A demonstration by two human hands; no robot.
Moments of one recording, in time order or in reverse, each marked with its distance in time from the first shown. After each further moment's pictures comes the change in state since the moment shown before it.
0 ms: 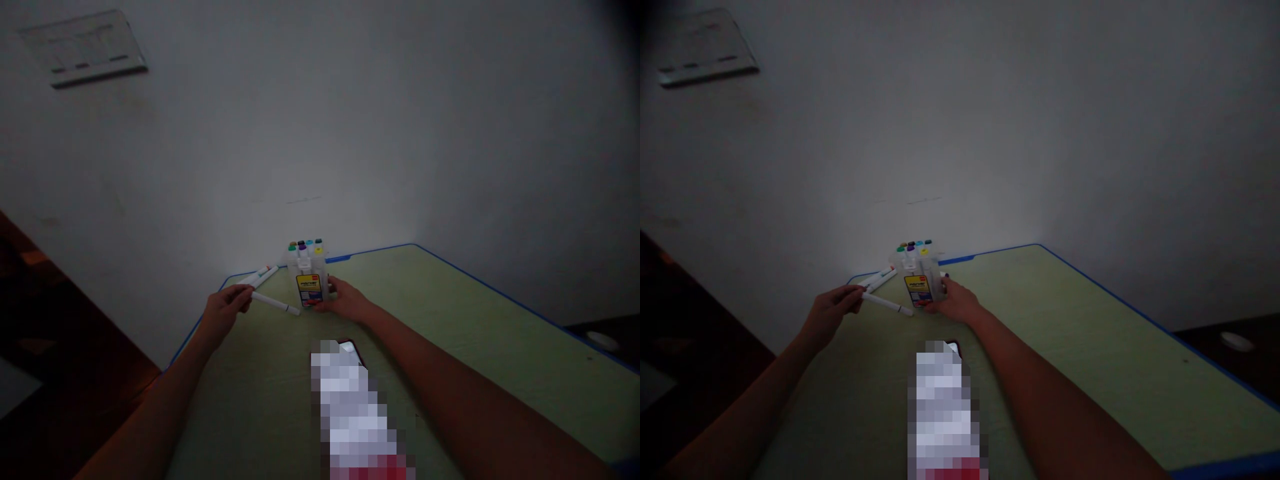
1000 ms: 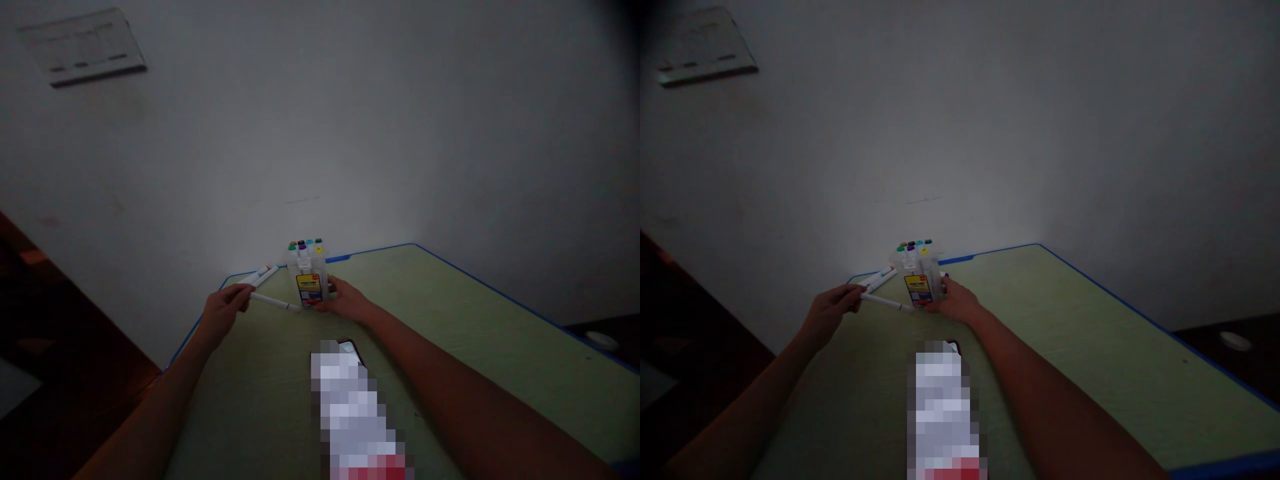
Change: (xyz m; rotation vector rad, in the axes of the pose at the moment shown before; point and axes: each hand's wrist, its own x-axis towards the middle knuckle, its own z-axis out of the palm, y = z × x) left_hand -0.001 0.001 -0.001 0.043 -0.006 0.061; right_hand 0.003 0.006 0.001 0.042 -0.008 -0.018
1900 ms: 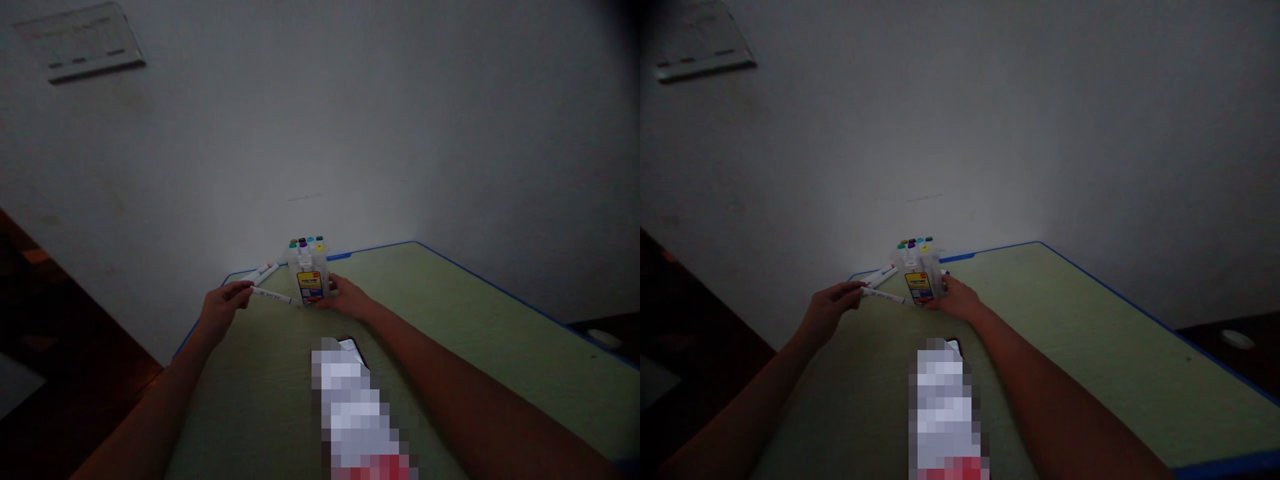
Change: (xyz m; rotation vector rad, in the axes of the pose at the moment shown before) left_hand -0.001 0.003 0.001 -0.087 0.043 -0.079; right_hand -0.003 -0.003 -0.001 -0.025 0.005 0.024
